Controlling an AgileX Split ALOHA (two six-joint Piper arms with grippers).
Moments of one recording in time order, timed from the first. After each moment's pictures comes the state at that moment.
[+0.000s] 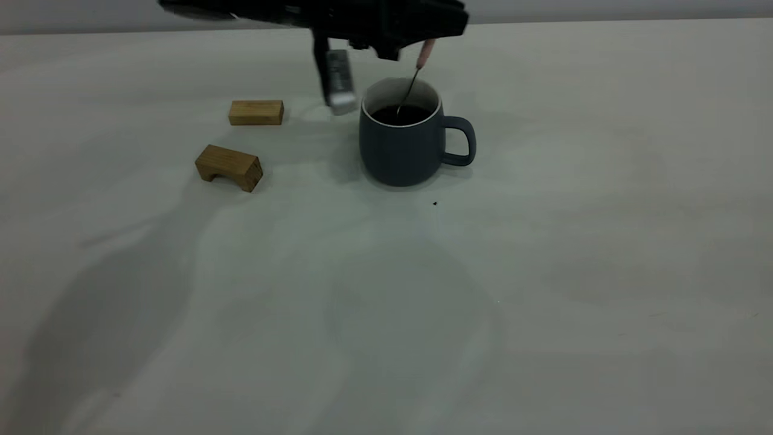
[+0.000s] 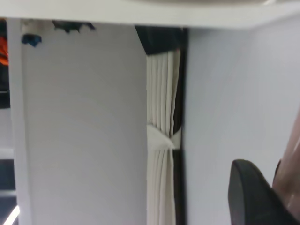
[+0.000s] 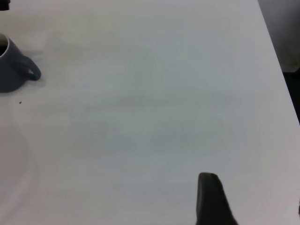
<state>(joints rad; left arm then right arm) -0.30 2.70 -1.92 -1.68 0.91 -0.87 -0.01 0.02 -0.47 -0.04 1.13 0.02</state>
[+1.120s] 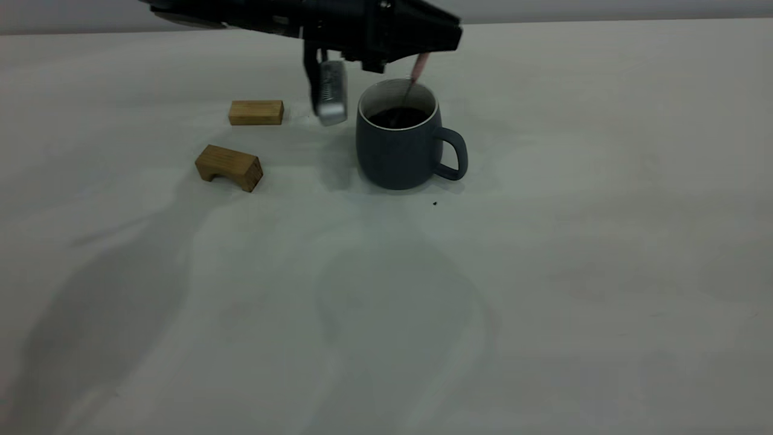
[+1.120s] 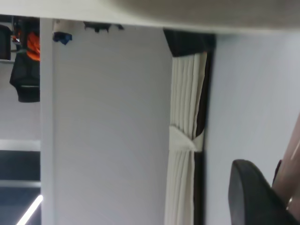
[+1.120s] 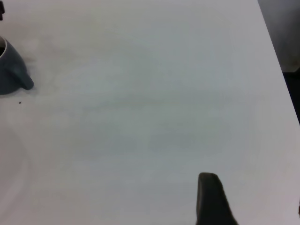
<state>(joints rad) -0.27 2.71 -1.92 -1.60 1.00 -0.93 -0.01 0.02 -0.47 -0.04 1.13 0.02</state>
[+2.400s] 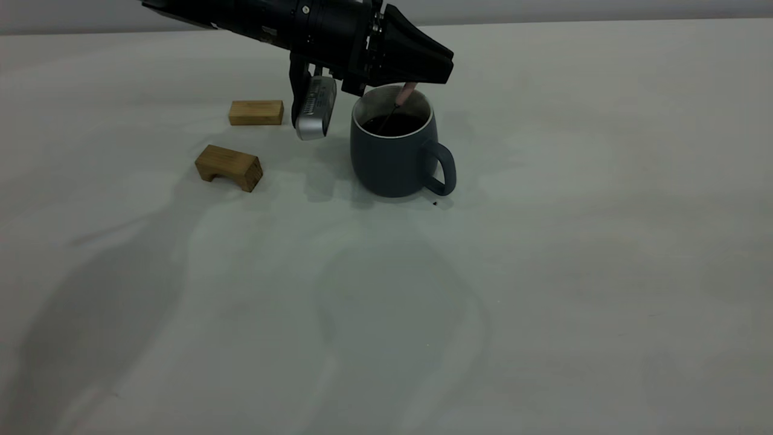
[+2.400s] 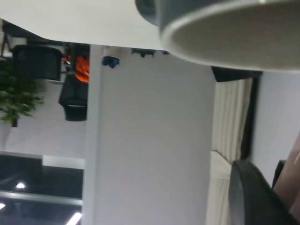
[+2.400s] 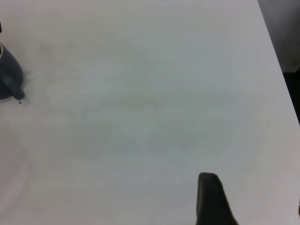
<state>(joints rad) -0.26 2.71 -1.93 -1.41 1.07 -0.99 -0.01 0.02 -0.47 -0.04 1.13 0.02</state>
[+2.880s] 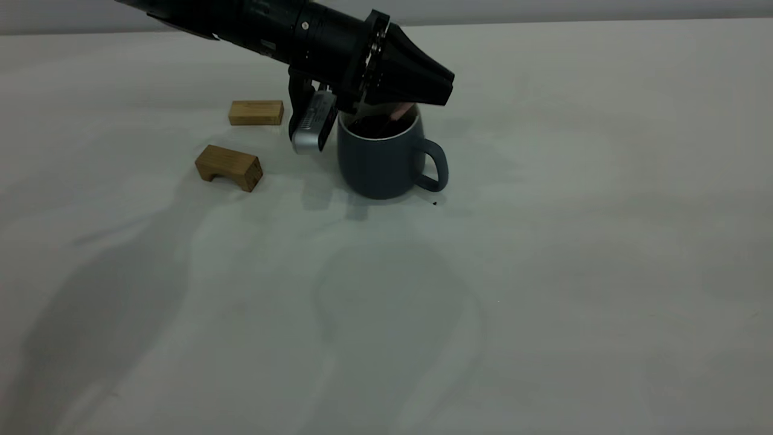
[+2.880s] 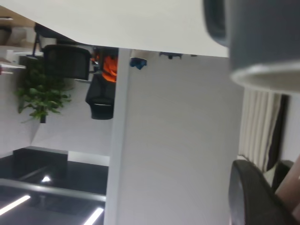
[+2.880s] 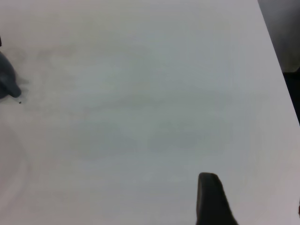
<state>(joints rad) -0.26 2.73 -1.93 -1.37 1.14 -0.99 -0.01 0.02 -0.47 -0.04 1.13 0.02</state>
